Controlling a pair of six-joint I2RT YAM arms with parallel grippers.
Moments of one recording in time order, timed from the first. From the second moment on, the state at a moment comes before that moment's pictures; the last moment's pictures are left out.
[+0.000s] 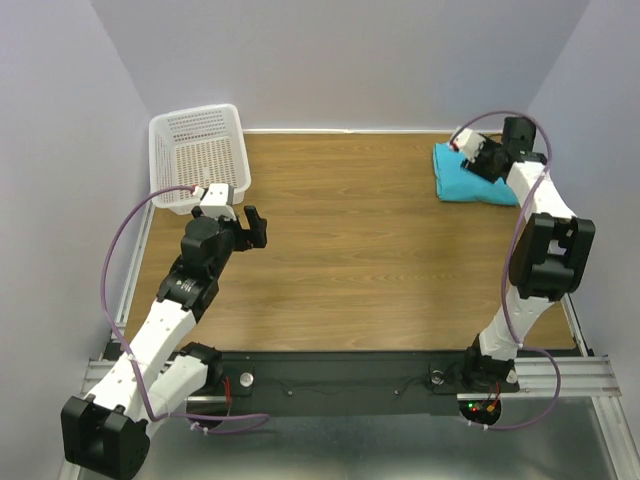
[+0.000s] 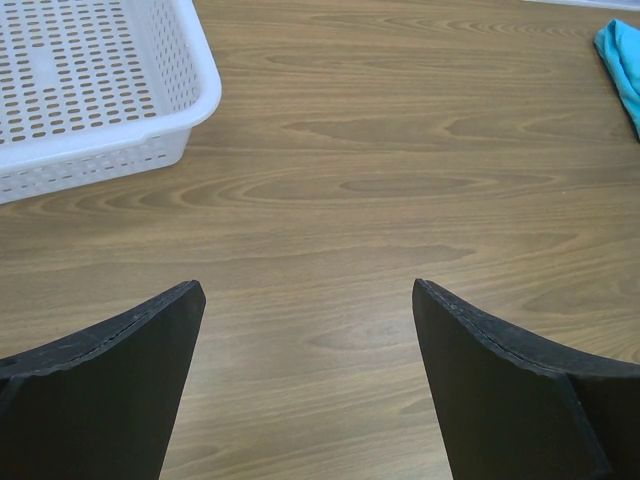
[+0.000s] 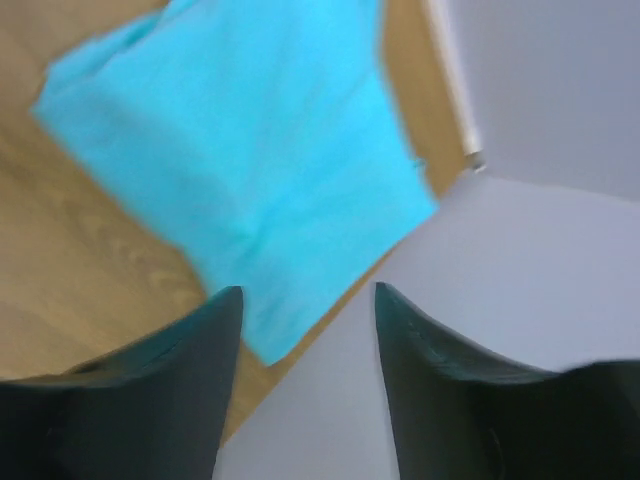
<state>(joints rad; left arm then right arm) -0.33 0.81 0.60 -0.05 -0.10 -0.24 -0.18 1.89 1.51 -0.44 -0.20 -1.31</state>
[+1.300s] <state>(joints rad) -0.33 0.83 0.83 -0.09 0.02 -0.30 -0.18 1.00 1.03 -0.44 -0.05 0.01</state>
